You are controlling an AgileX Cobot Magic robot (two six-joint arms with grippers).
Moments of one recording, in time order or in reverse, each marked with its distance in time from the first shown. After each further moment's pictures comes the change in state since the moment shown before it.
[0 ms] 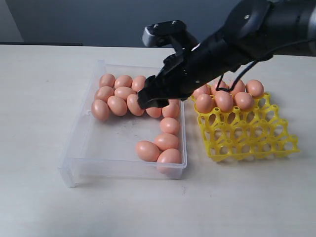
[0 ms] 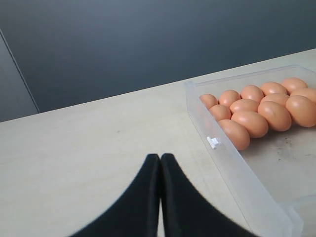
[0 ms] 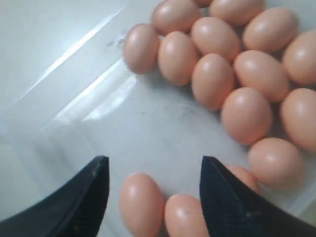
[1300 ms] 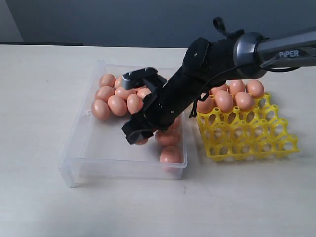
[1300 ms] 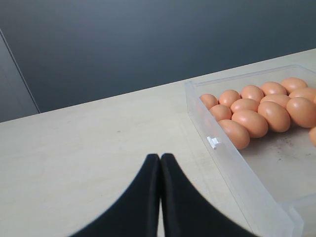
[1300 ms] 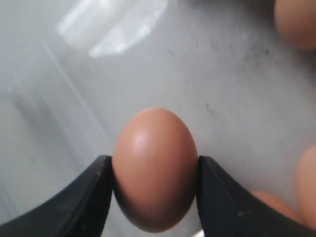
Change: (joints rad) left arm 0.000 0.000 0.000 0.000 0.000 0.000; right arm 0.059 0.260 -0.091 0.025 0.066 -0.015
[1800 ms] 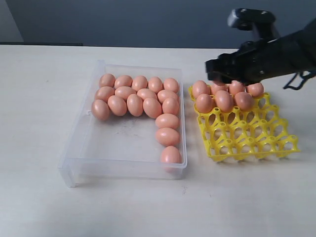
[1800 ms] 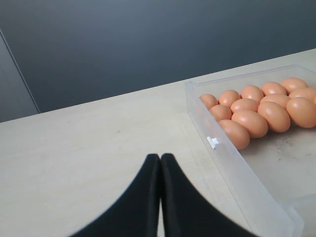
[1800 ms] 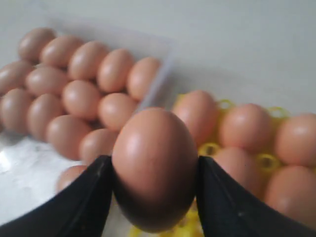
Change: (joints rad) left arm 0.000 0.000 0.000 0.000 0.000 0.000; right arm -0.365 -0.396 0.330 0.137 -0.346 -0.019
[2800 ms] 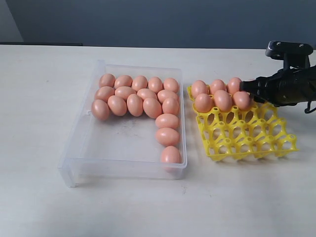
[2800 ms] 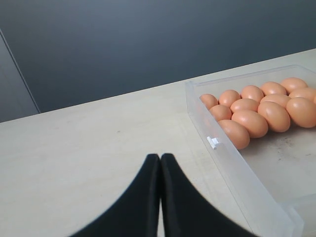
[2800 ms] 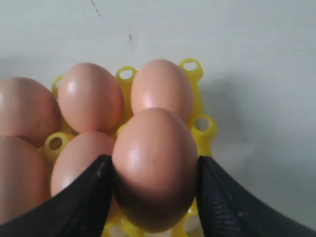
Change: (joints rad) left arm 0.000 0.000 0.000 0.002 0.000 0.000; right arm -0.142 0.137 0.134 0.011 -0.344 0.000
